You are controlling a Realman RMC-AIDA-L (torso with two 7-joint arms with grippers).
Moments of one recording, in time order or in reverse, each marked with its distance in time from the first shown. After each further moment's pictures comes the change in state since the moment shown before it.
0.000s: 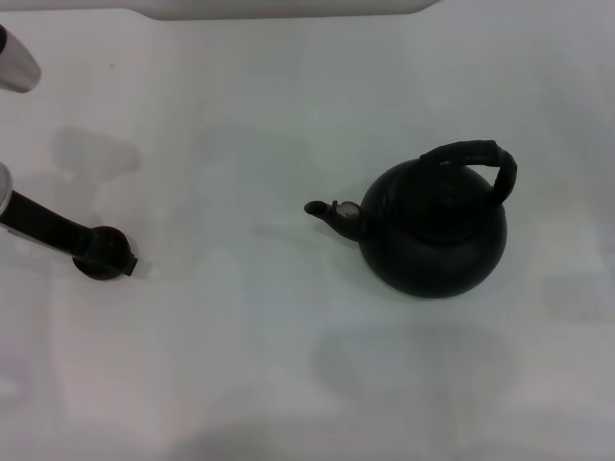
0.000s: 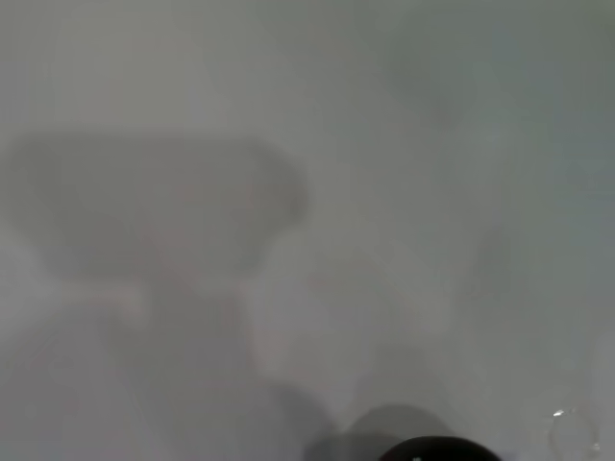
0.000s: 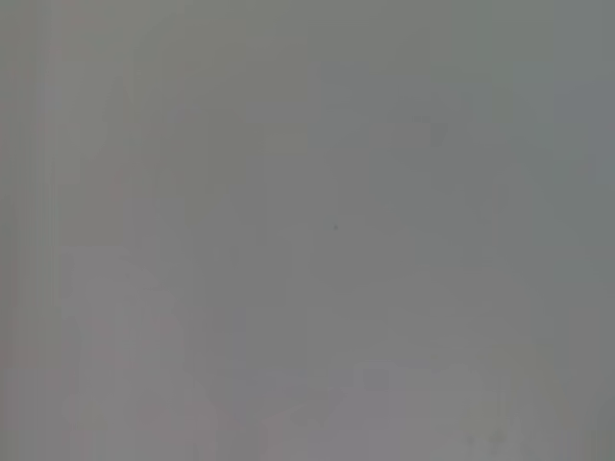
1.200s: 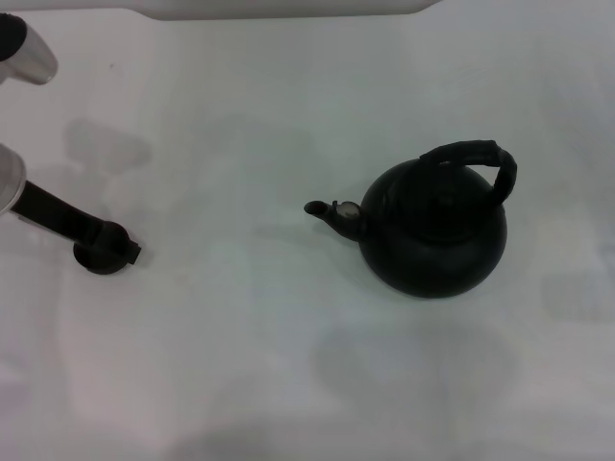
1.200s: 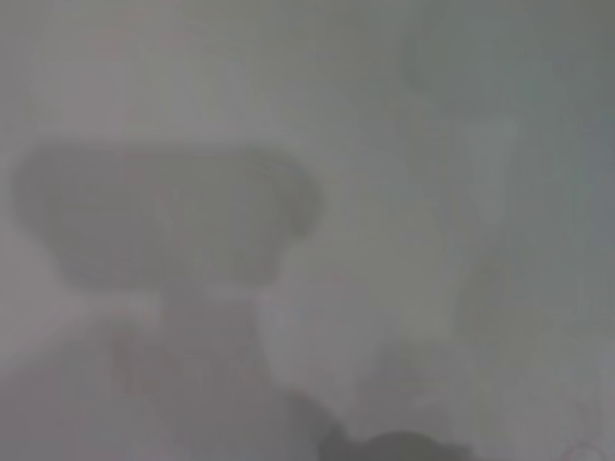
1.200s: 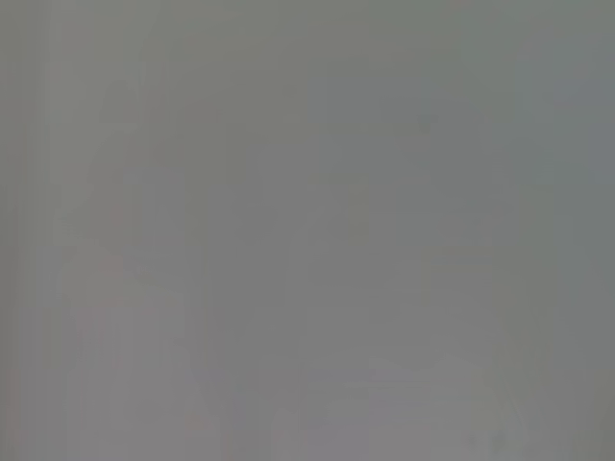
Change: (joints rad) left arm -0.039 0.000 0.016 -0.044 0.014 0.044 0.019; right arm 0.003 0.000 0.000 0.001 0.000 0.000 0.000
